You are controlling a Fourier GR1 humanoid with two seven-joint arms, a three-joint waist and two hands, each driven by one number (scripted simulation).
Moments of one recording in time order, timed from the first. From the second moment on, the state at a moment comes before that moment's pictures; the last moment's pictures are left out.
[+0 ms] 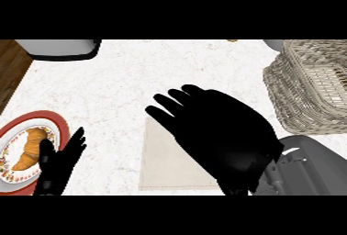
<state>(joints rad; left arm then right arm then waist) 0.08 0.46 -0.30 -1.40 0.38 0.25 0.16 -0.93 -0.35 0.56 -1.92 0.12 0.84 0.90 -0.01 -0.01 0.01</state>
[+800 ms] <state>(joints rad) 0.09 0.43 -0.26 -1.42 0.33 0.21 0.17 -0.69 -0.30 0.72 -1.80 0.55 0.74 0.70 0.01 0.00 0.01</state>
